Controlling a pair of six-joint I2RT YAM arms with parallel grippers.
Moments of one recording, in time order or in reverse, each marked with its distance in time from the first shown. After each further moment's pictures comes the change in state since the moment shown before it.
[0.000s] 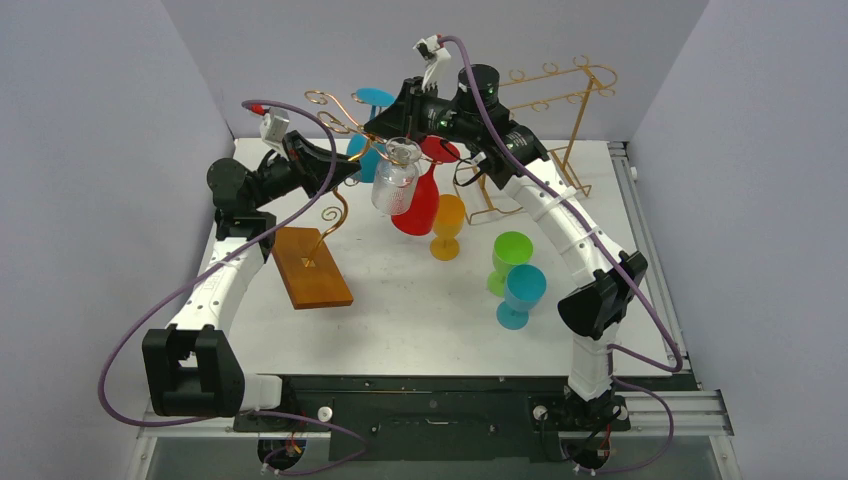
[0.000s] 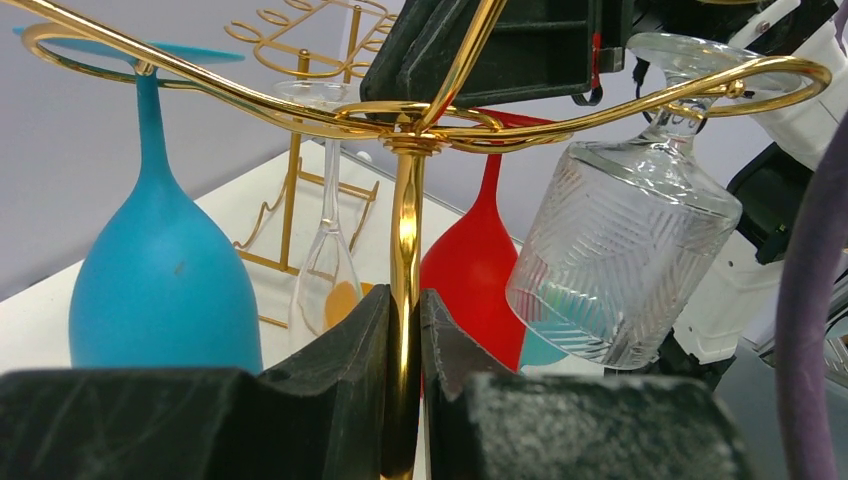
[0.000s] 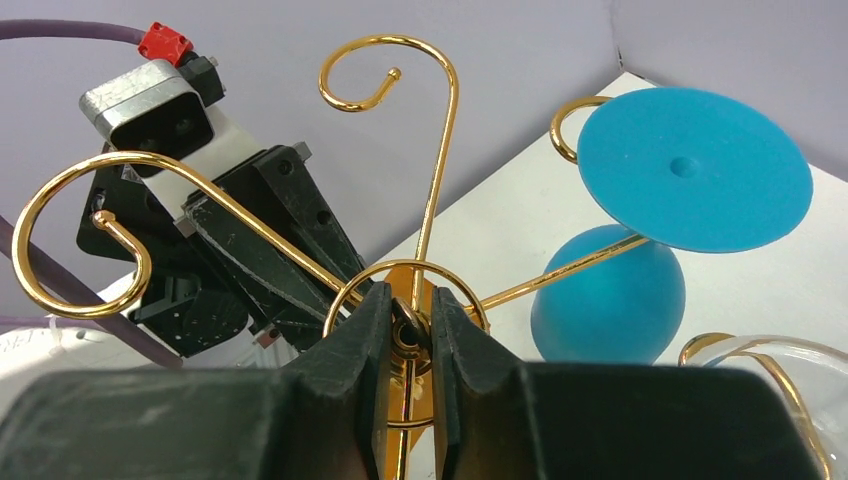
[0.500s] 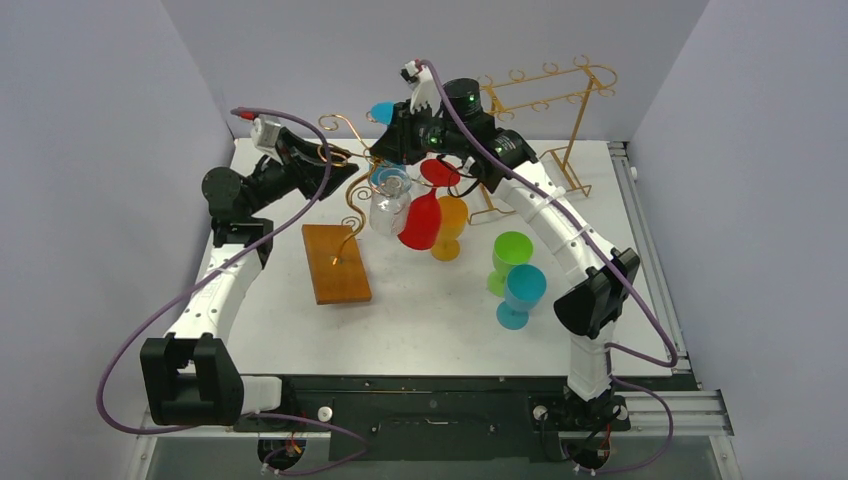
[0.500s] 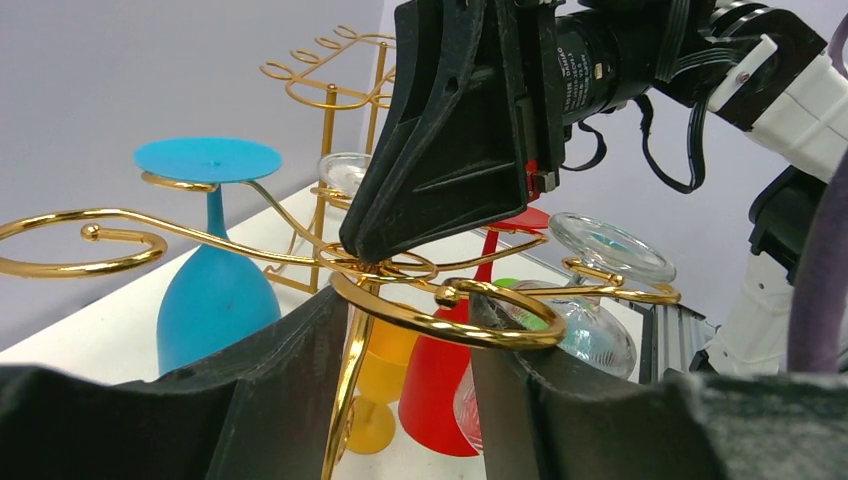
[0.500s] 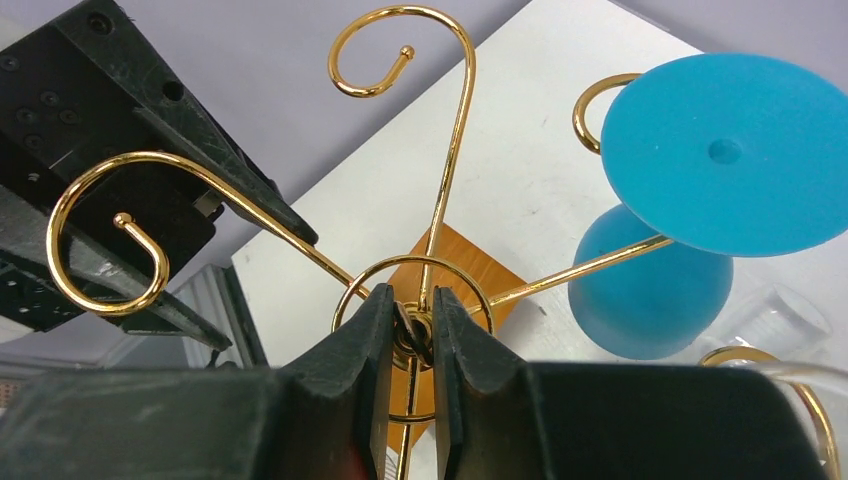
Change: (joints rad) left arm 0.010 -0.038 -0.038 0.050 -0.059 0.016; right arm 0.026 0.018 -0.018 -0.171 0.090 -0.164
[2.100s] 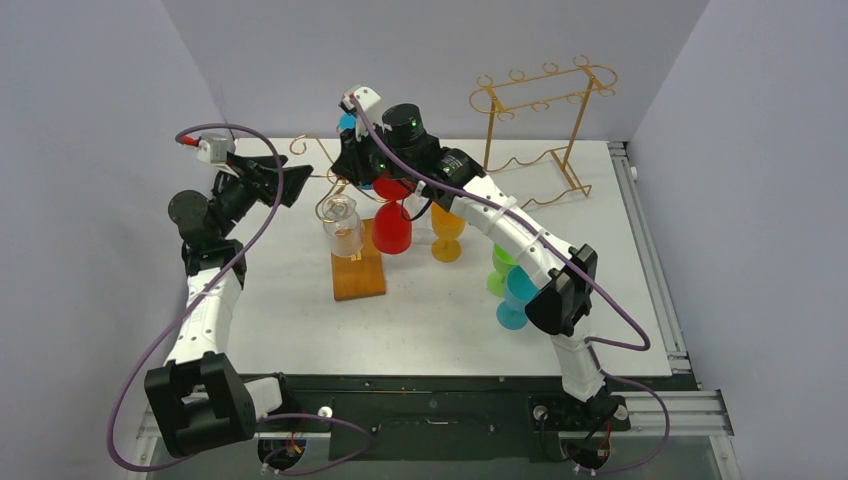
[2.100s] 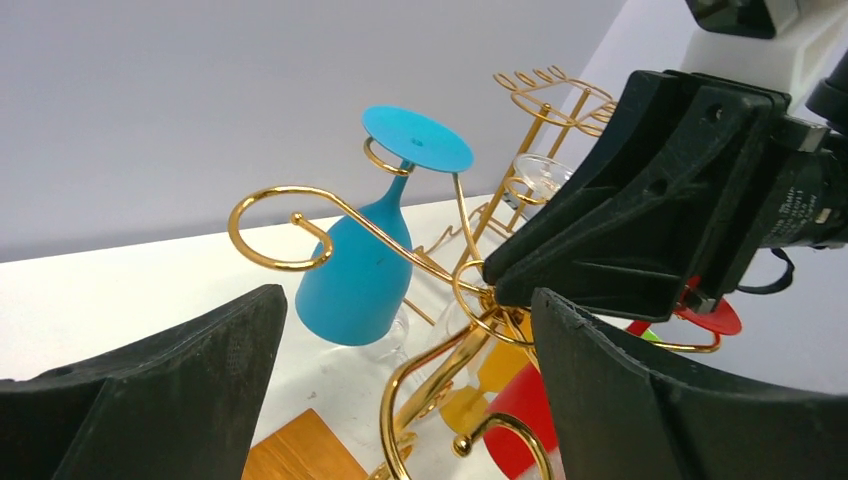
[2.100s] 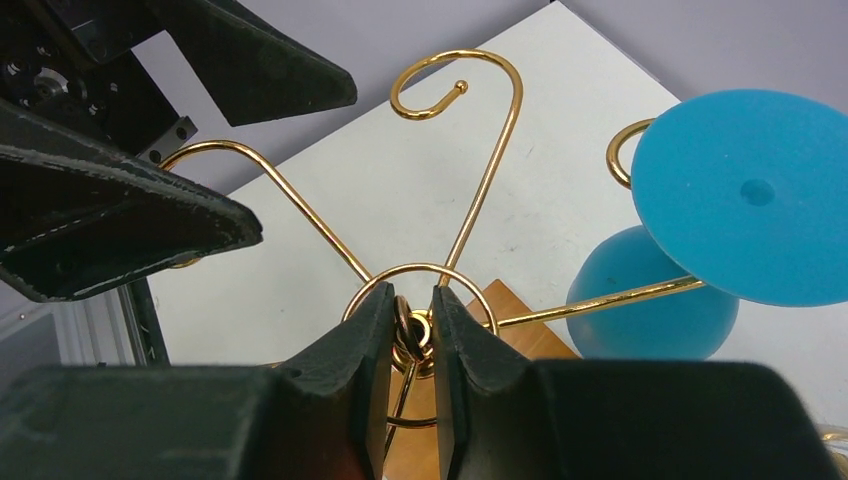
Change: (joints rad) left arm 0.258 -0.119 -0.176 -0.097 -0.154 0.021; right arm 0.165 0.148 0.113 0.029 0.207 -0.202
